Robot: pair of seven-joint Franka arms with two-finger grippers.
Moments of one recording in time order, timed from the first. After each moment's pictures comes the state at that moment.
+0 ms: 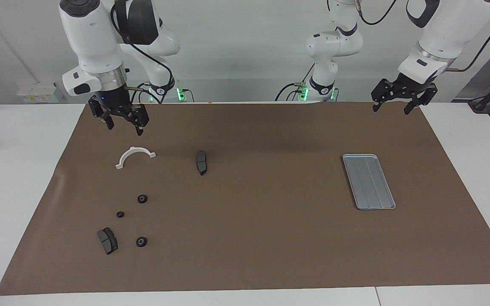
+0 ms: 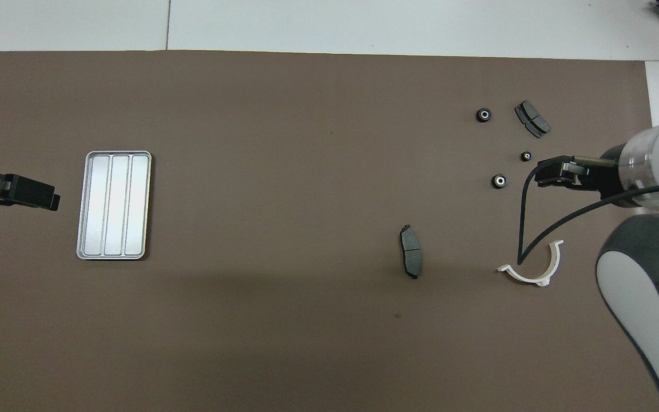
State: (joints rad) left arm 0.05 -0.05 -0.10 -1.62 -0.03 1.54 0.12; right arm 0.03 -0.08 0.09 -1.78 -0.08 1.80 0.37
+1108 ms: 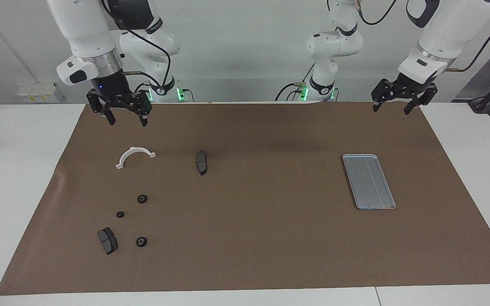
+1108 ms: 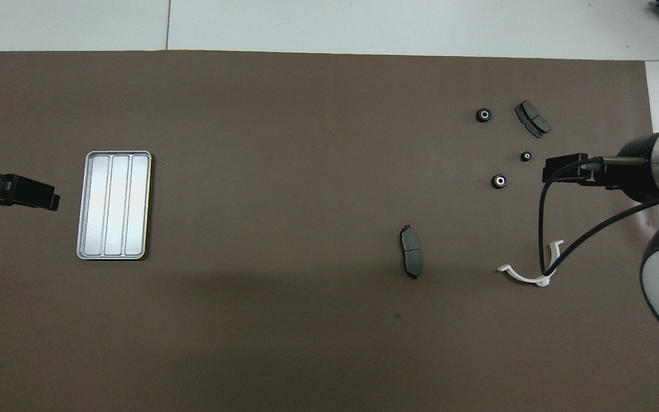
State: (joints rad) left arm 0.05 -0.05 -0.10 -1.62 -0.03 1.54 0.12; right arm -0.01 -0.09 0.08 -1.75 0.03 1.79 0.18
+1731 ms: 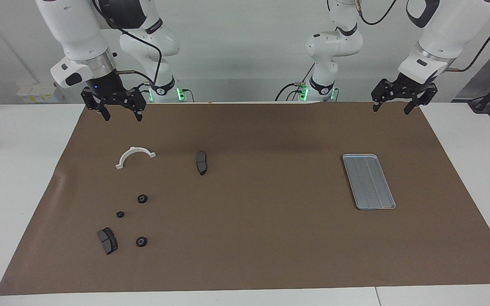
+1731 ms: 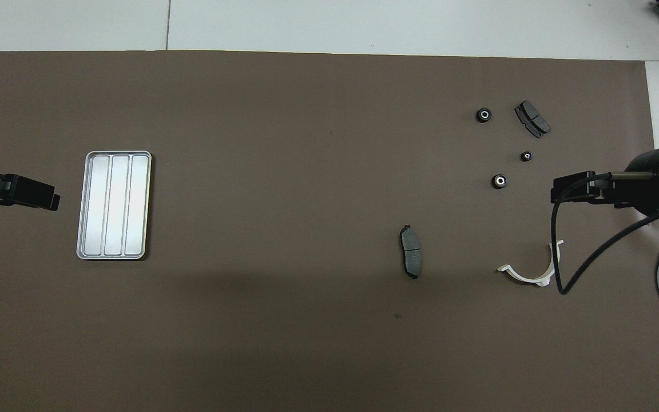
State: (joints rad) left arm 0.05 -0.05 -0.10 -1.62 -0.03 1.54 0.12; right arm -0.02 -0.10 0.08 -1.75 0.03 1.68 0.14
